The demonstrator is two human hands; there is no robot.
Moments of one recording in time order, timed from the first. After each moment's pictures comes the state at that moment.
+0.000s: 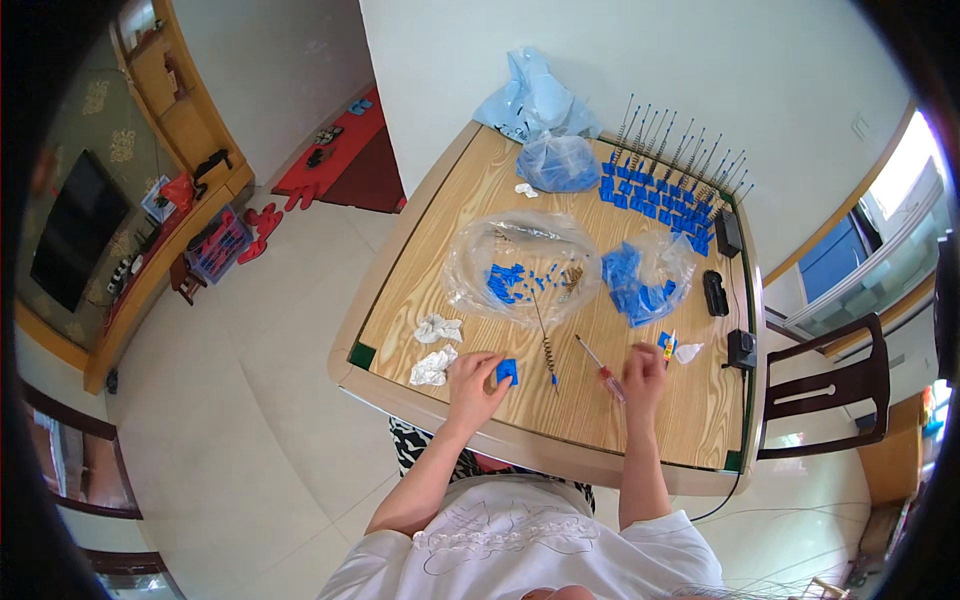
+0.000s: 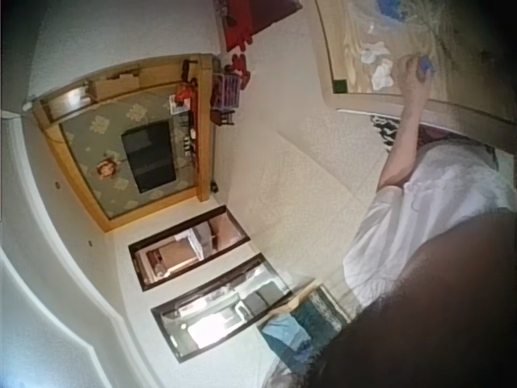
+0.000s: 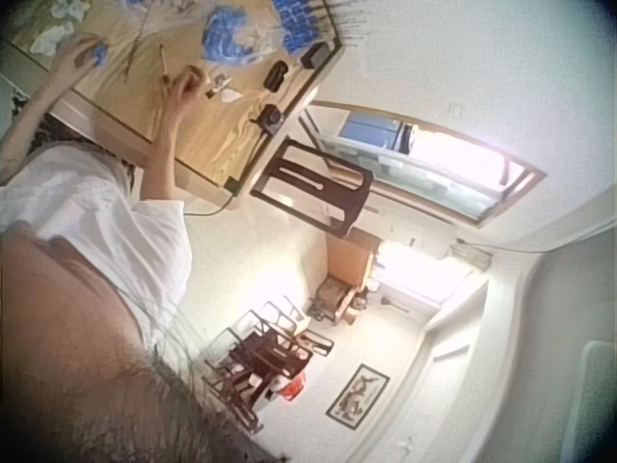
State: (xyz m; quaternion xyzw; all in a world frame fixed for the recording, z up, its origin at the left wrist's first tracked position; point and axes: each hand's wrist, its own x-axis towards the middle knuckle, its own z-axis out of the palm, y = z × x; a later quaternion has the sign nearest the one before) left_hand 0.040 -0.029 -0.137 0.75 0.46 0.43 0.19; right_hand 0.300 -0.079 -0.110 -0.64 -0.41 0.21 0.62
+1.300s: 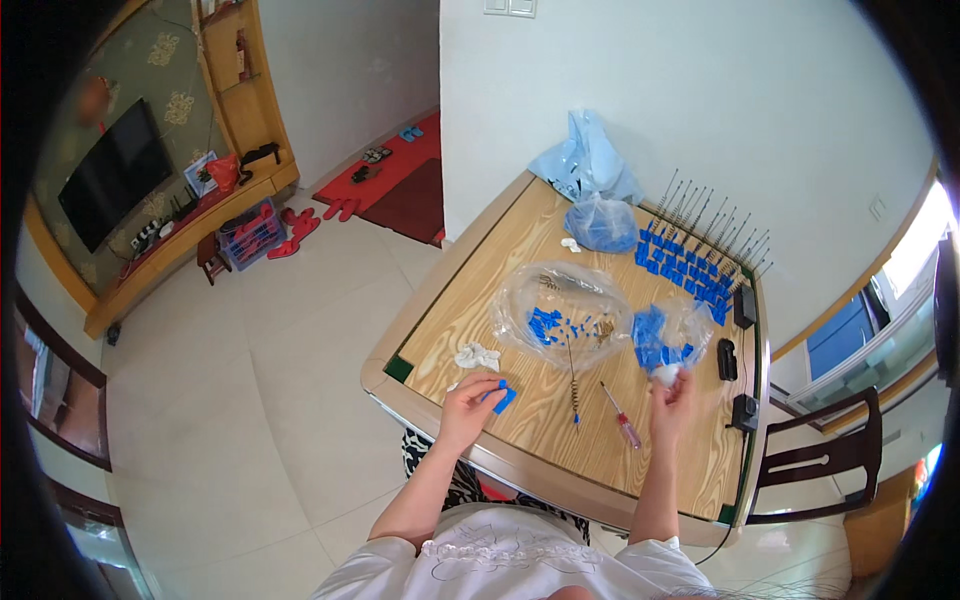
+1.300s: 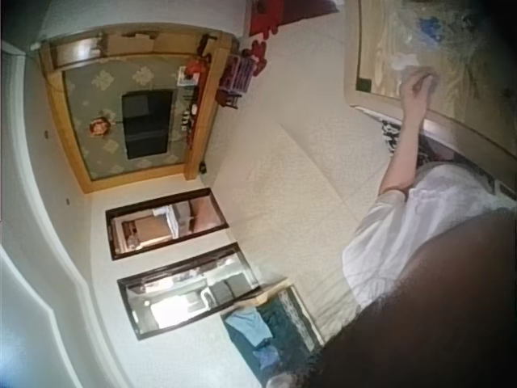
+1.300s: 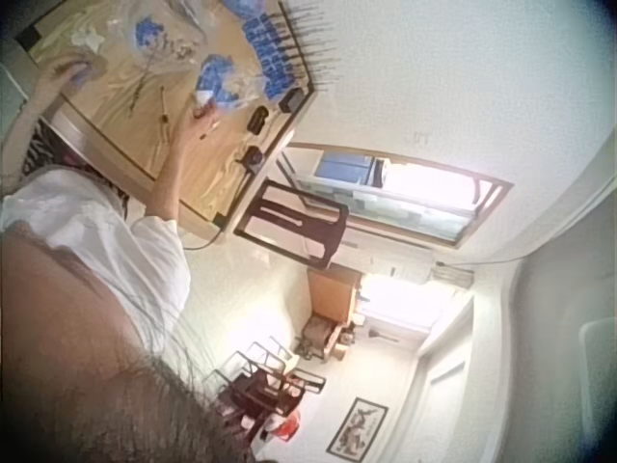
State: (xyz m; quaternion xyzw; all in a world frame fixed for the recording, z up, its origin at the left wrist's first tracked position) left_hand -0.017 -0.037 -0.093 0.52 0.35 0.58 0.53; right_hand 0.302 -0.058 -0.075 -0.63 -0.45 0.13 0.61
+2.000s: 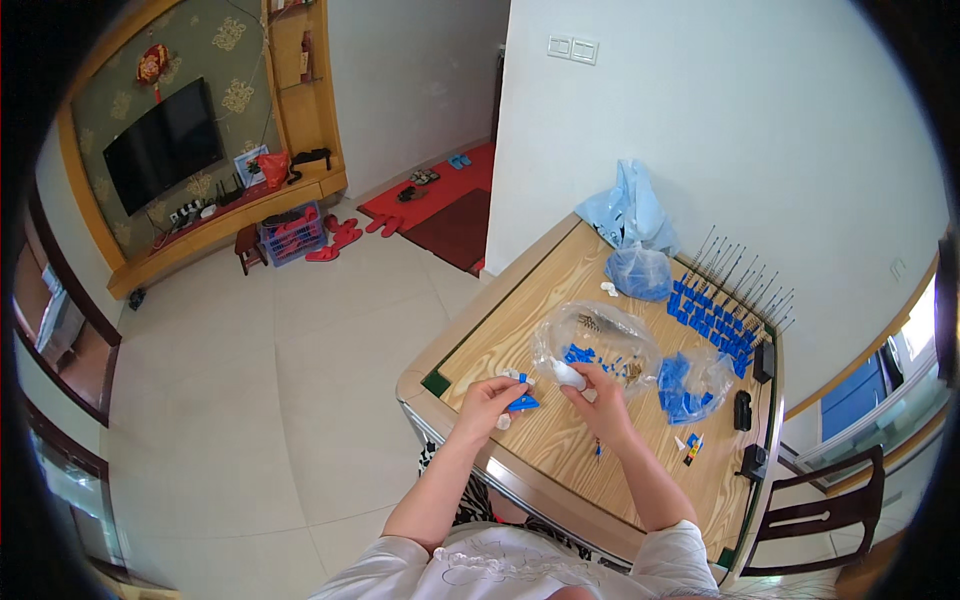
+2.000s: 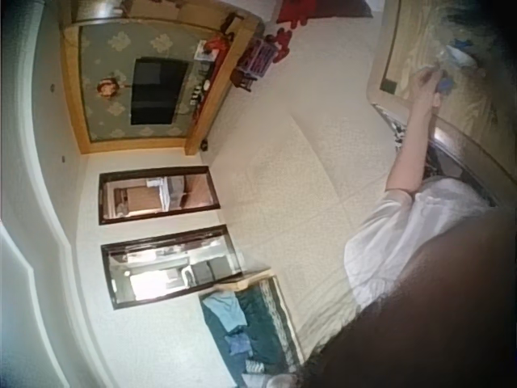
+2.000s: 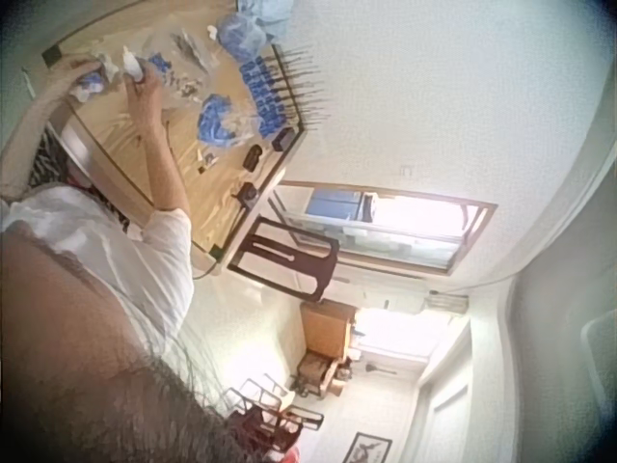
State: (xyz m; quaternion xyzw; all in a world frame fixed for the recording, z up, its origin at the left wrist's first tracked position) left_hand -0.044 -0.024 -0.040 0.37 0.37 0.55 0.65; right_hand 0.156 -0.006 -0.003 -0.45 -0.76 0.25 0.40
